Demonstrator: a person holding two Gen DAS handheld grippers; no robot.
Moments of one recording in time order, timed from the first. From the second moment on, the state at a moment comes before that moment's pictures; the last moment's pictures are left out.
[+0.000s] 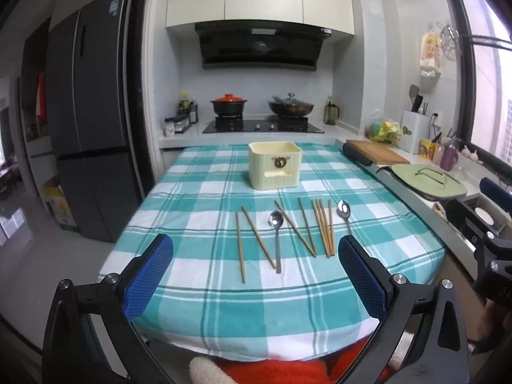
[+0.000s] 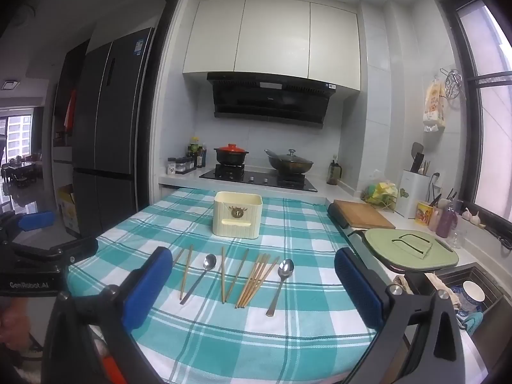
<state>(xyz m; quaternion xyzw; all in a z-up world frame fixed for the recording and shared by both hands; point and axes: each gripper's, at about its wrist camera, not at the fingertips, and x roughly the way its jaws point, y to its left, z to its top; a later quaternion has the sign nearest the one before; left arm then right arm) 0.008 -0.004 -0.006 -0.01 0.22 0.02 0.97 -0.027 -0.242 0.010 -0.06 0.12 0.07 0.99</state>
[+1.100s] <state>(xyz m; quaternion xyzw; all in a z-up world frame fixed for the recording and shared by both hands) 0.016 -0.003 -0.008 -0.01 0.23 0.03 0.97 -0.003 -0.222 0.009 -0.05 0.12 0.07 0.99</state>
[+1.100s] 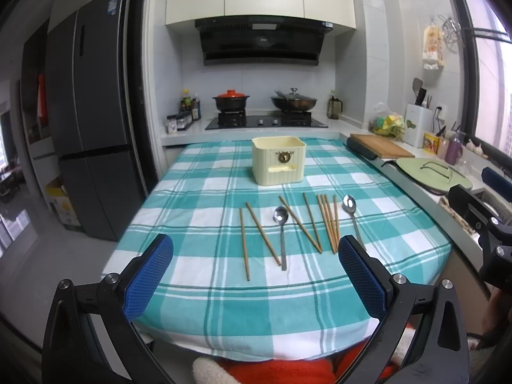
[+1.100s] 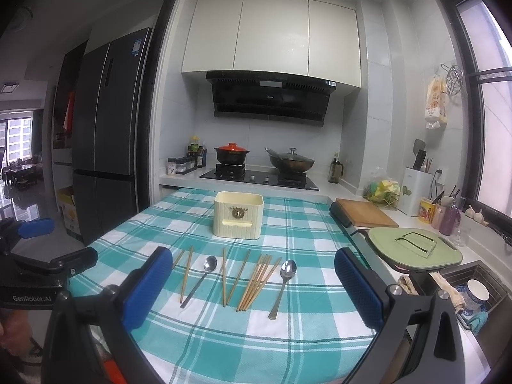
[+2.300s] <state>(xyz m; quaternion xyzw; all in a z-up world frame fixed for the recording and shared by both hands) 0.016 -0.001 -0.010 -0.01 0.23 0.03 0.97 -0.003 -0.220 0.010 -0.05 0.13 0.07 0.99</state>
